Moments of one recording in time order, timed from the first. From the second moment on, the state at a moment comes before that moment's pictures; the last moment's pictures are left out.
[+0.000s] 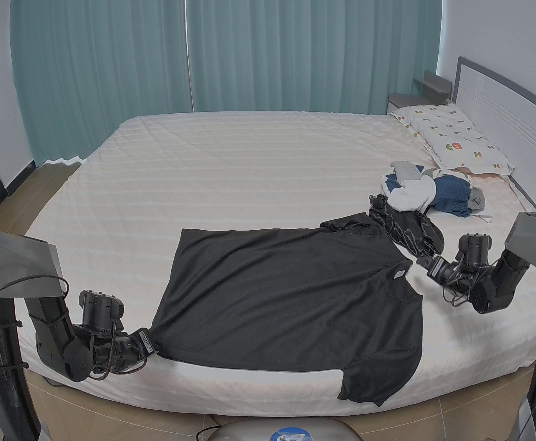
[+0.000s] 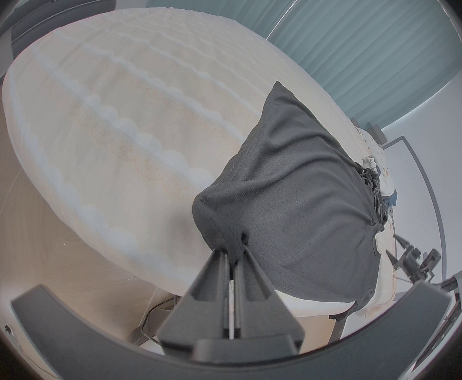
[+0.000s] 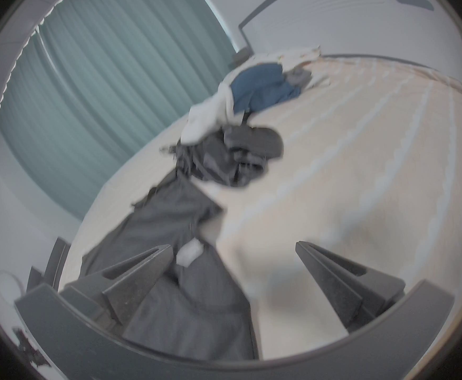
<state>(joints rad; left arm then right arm) -0.13 2.22 -0.37 -1.00 -0.13 -0.69 -0.05 2.38 -0.89 -0.96 0.02 0.56</state>
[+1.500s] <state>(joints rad) -0.14 2.22 -0.35 -1.00 -0.14 -0.67 -0.11 2.38 -0.20 -1.42 0.46 0.30</state>
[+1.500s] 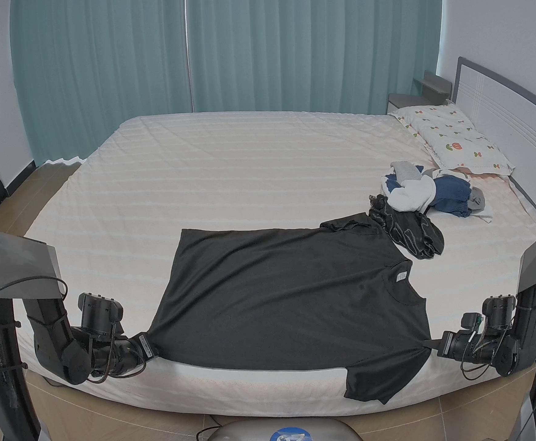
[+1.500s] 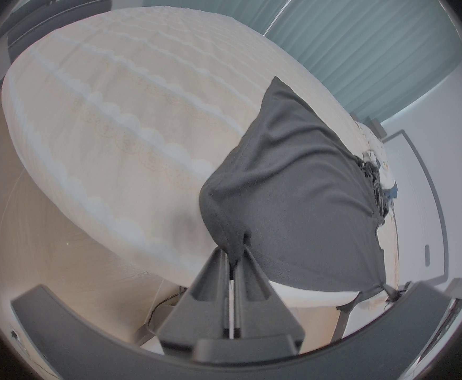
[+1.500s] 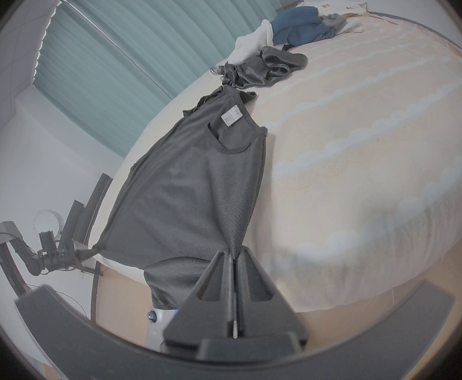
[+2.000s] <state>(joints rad) -0.25 2.16 -0.22 -0.93 -0.06 -0.54 -0.18 2.35 -0.08 -1.53 0.49 0.27</state>
